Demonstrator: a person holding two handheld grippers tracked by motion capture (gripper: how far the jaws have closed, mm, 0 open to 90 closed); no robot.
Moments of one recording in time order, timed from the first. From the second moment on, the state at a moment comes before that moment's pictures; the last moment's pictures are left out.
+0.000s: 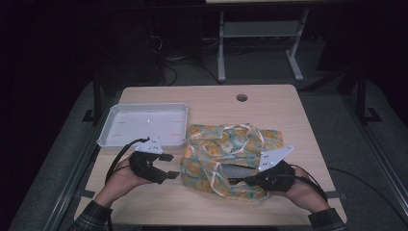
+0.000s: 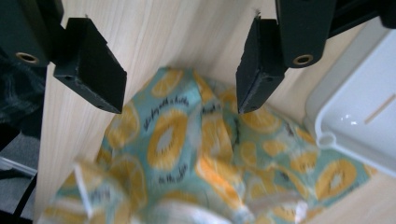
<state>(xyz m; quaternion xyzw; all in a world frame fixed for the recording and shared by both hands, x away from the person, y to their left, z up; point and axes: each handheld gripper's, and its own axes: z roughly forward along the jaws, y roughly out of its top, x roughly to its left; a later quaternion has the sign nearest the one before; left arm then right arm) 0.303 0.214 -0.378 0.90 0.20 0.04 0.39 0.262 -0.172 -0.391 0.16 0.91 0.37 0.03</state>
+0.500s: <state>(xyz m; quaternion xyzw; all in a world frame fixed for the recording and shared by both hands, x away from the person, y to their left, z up) 0.321 0.162 -0.337 0.89 0.15 0.04 0.42 0.264 -0.169 -0.396 0.16 0.92 0.36 0.03</state>
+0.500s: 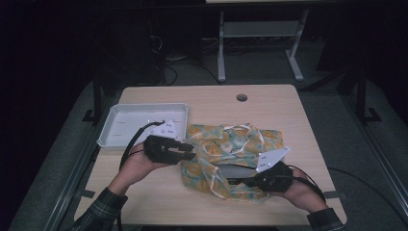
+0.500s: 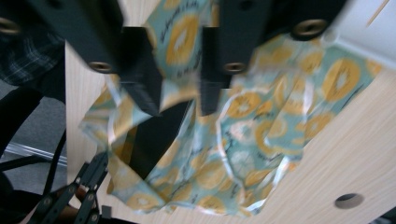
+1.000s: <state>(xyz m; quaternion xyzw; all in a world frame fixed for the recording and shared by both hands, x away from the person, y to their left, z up) 0.322 0.120 -0.364 0.91 0.14 -0.01 0.39 0.264 -0.169 -0.398 0.16 0.92 0.36 0.03</state>
